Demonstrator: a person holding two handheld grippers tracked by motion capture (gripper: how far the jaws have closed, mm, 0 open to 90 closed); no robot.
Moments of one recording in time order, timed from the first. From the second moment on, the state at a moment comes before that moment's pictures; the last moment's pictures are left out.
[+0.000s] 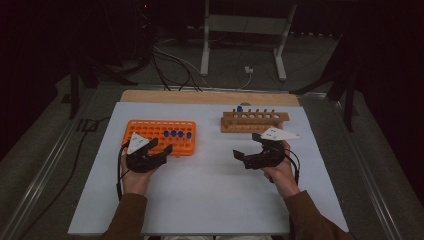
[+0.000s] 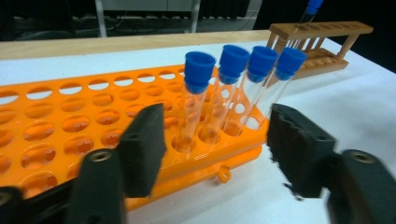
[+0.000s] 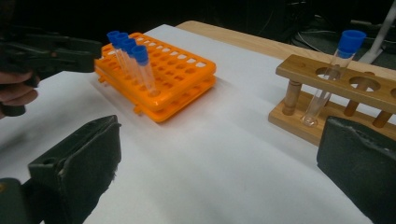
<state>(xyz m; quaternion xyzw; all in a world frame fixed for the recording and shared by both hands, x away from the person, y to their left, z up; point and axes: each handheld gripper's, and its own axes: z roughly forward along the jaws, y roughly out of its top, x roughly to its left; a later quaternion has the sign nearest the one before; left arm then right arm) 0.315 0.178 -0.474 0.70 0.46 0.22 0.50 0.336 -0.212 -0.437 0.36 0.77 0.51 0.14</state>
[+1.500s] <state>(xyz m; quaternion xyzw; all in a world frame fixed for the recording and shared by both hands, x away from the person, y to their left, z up) 0.303 0.180 -0.478 0.69 0.48 0.26 0.48 0.424 -0.197 -0.429 0.41 0.74 0.50 0.20</state>
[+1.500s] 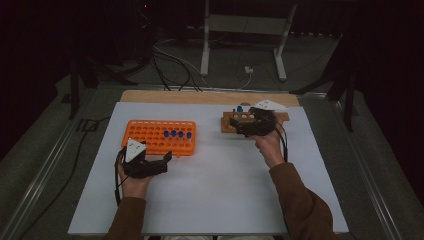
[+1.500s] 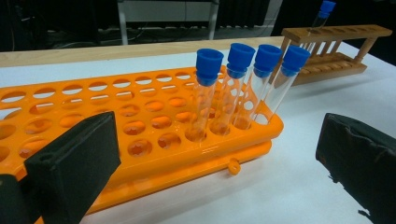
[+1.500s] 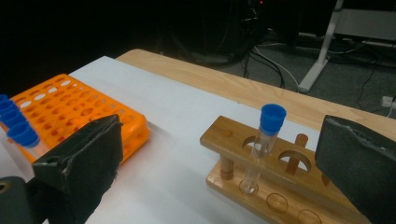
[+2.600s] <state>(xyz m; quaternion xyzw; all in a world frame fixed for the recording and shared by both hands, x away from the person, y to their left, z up) 0.305 0.180 -0.481 0.69 0.49 0.24 0.48 0.464 -0.183 -0.470 0.43 0.74 0.45 0.24</state>
